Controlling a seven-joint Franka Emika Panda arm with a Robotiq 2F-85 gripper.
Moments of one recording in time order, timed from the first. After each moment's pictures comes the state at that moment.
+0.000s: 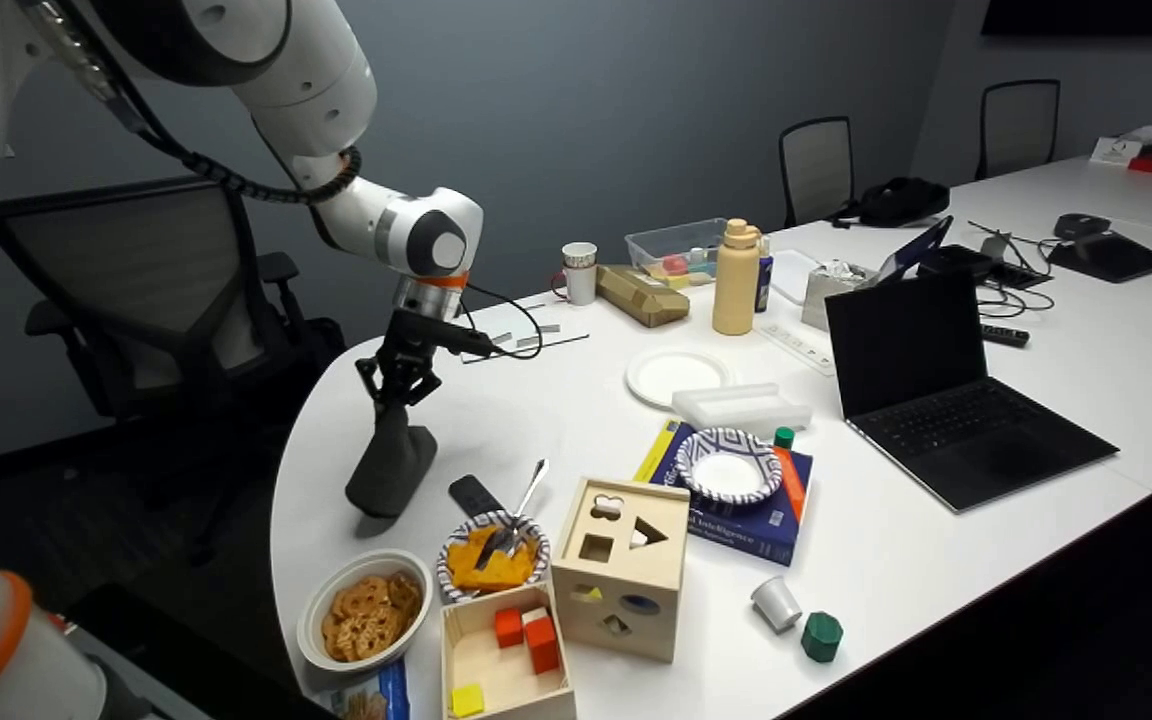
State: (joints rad) arm -0.11 0.57 0.29 -1.97 0.11 1.98 -0.96
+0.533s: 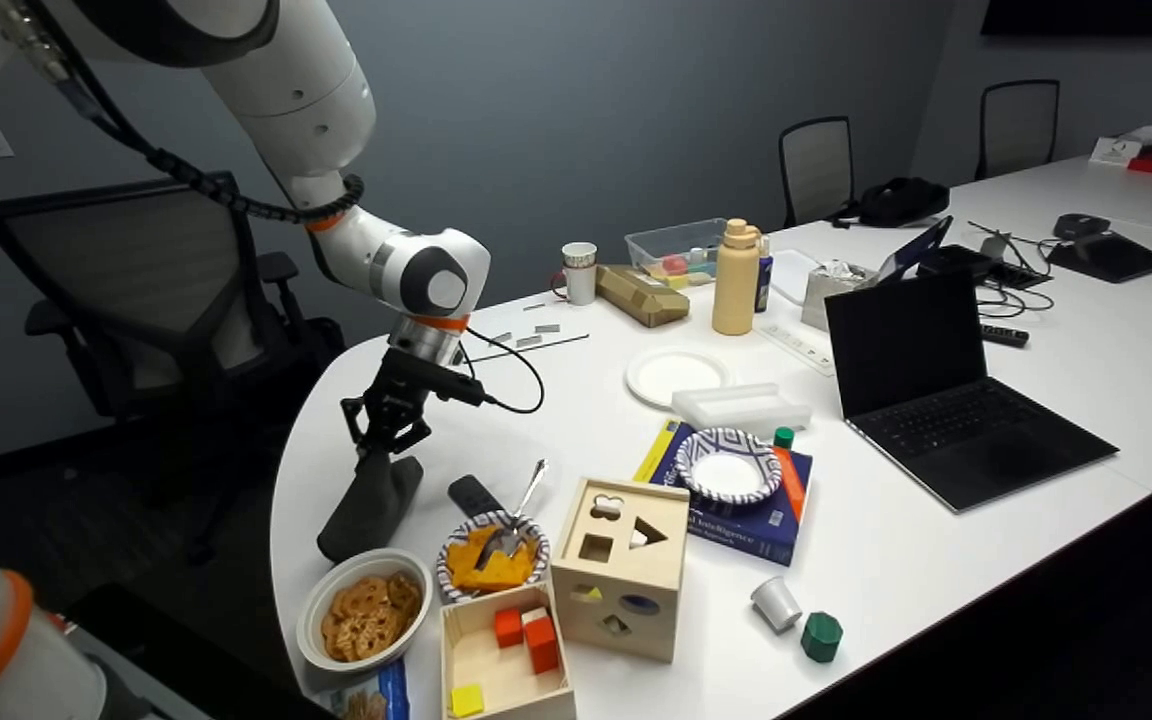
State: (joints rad) arm -0.09 0.54 0.22 -2.12 0.16 1.98 -0.92
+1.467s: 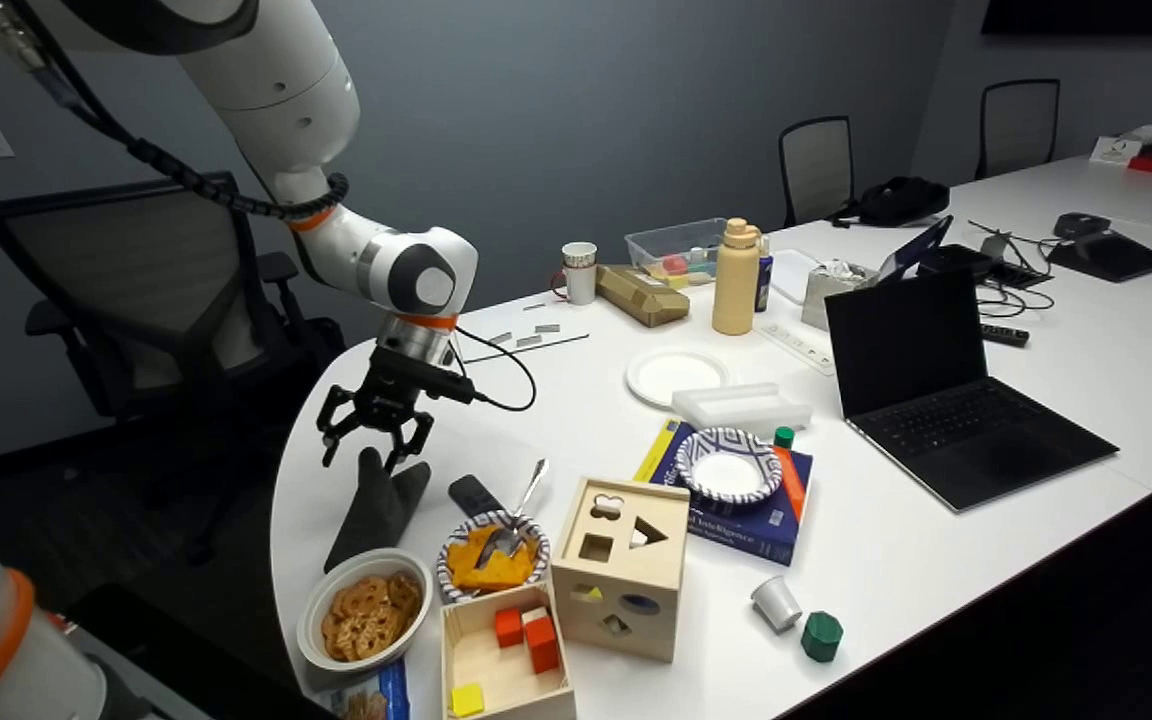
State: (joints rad) arm -0.05 0.51 0.20 -2.15 0.15 1.98 -0.89
